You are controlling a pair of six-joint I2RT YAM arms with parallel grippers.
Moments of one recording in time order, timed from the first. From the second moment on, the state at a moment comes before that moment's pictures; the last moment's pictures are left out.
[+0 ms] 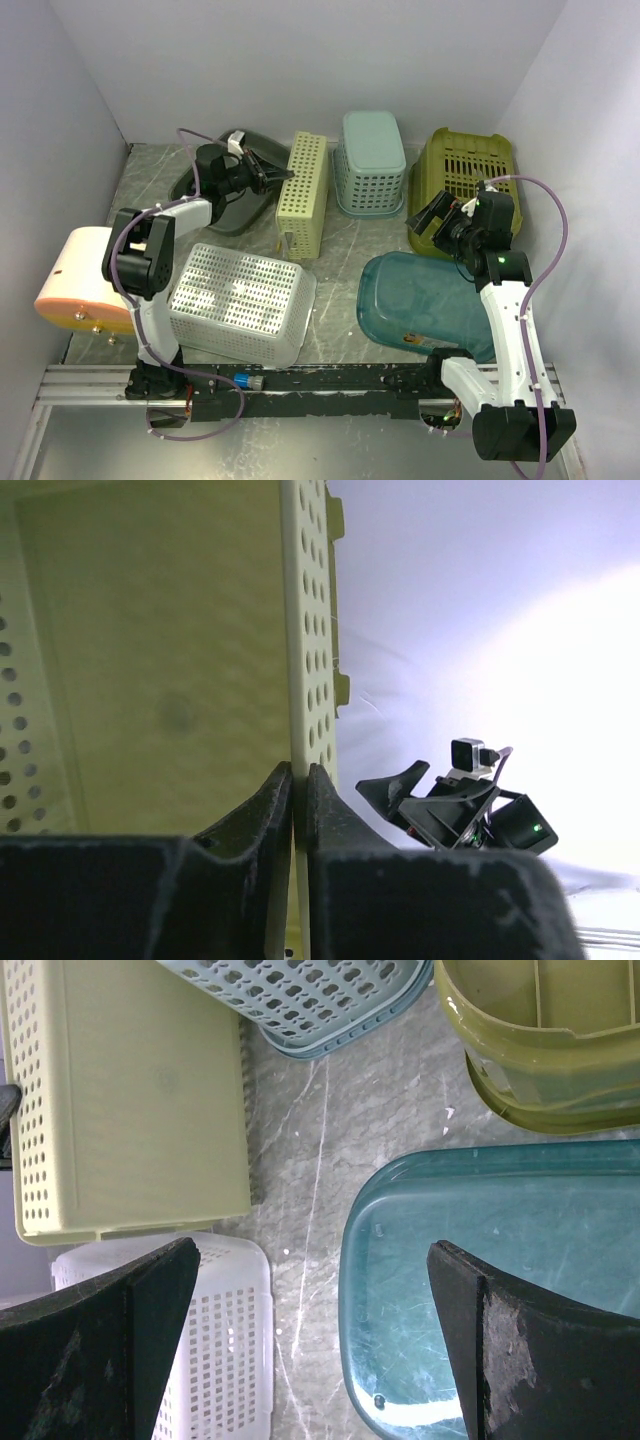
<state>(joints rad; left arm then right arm) -0.26 1.94 1.21 0.62 0.79 -1.31 -0.04 0.93 0.98 -0.66 -0.24 0.54</state>
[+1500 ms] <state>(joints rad) -0.29 2.05 1.78 -0.68 0.23 -0.13 -0.04 0.92 0.96 -0.65 -0.25 0.56</state>
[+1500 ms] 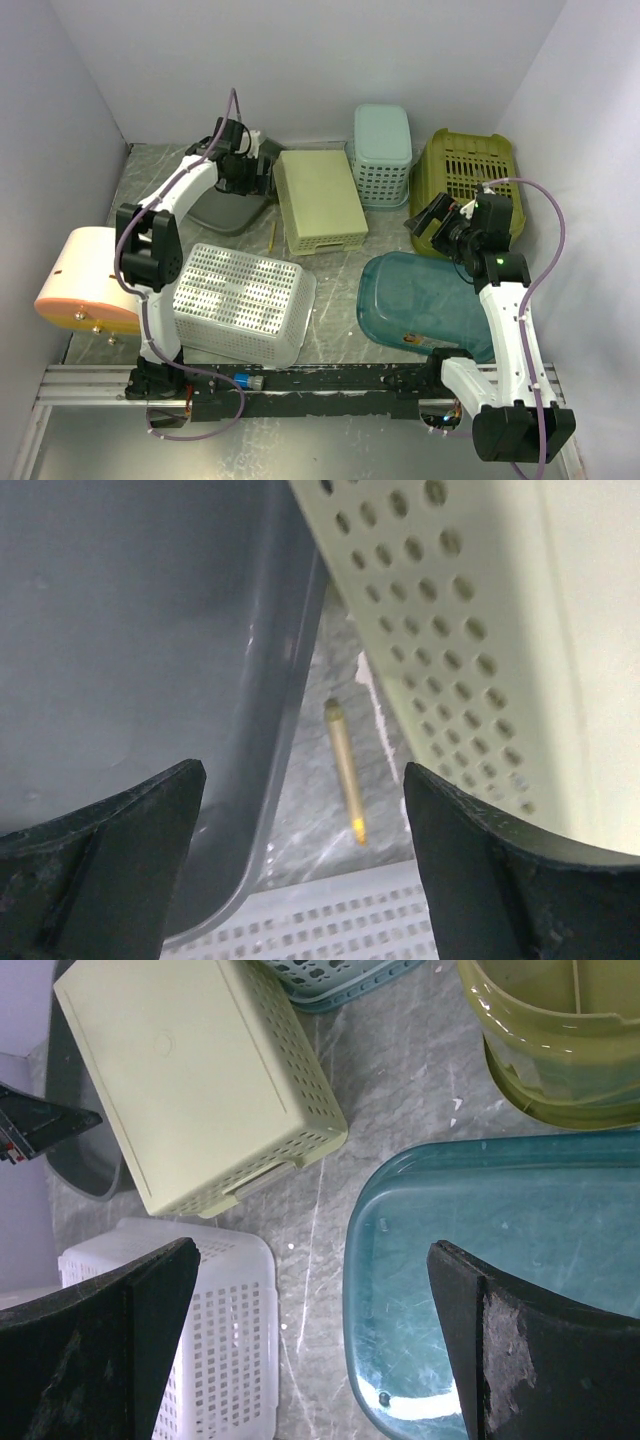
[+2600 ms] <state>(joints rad) -0.28 2.07 1.59 -0.55 -0.07 -0.01 -0.04 0.96 0.93 -0.60 -0.27 0.56</state>
